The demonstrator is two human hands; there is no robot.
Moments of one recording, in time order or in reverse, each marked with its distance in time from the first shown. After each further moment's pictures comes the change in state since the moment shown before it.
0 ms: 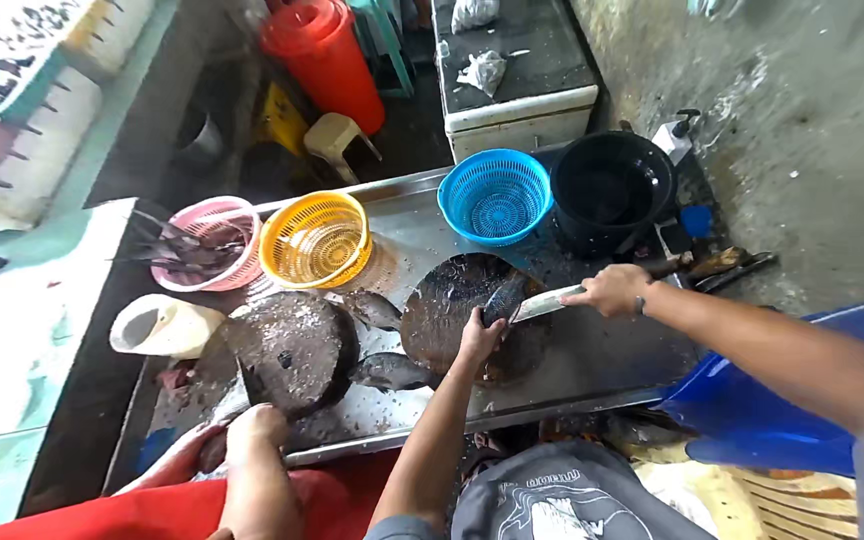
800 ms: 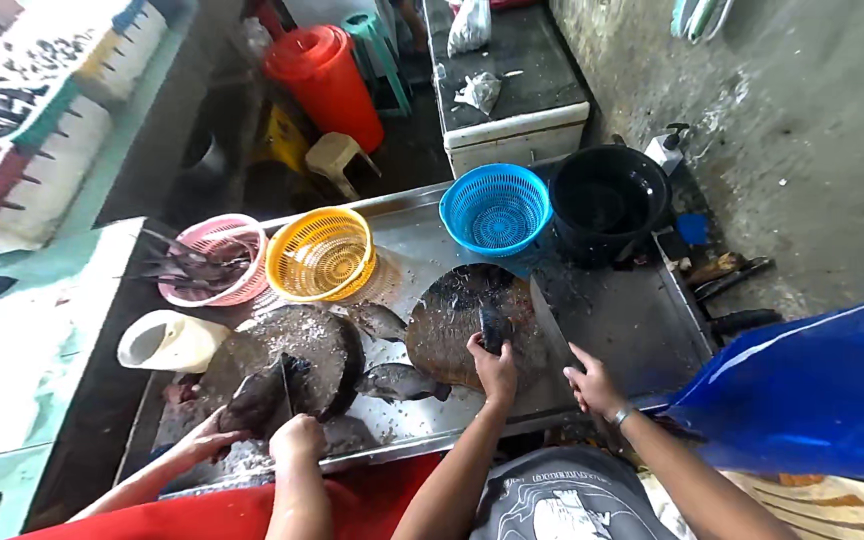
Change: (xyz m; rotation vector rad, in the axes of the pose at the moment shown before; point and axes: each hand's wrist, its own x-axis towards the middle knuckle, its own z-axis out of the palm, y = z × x) left_hand -0.061 0.008 0.049 -0.157 0.580 0.086; right_hand -0.009 -0.151 0.118 1.690 0.353 0.511
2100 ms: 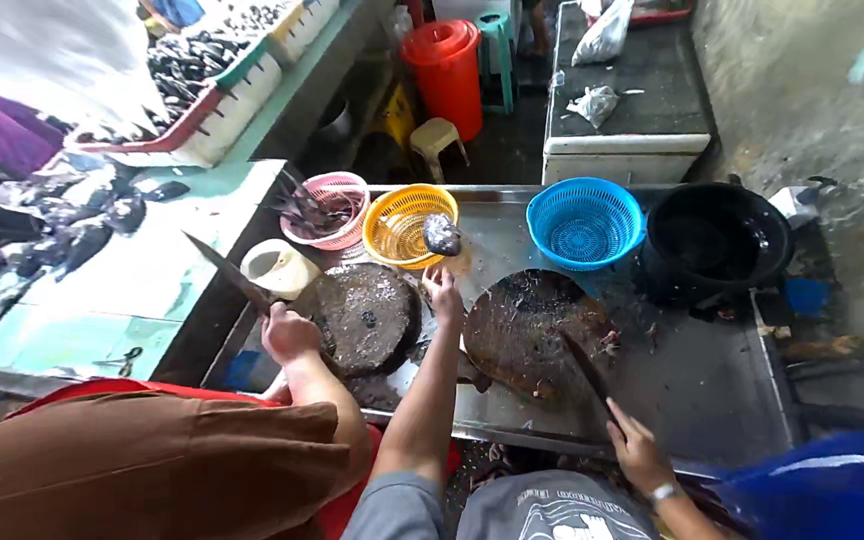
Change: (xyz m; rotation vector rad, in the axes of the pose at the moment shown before) left_hand 0.188 0.017 -0.151 -0.476 0.285 0.022; right_hand -0.007 0.067 0.015 -0.696 0.160 -0.491
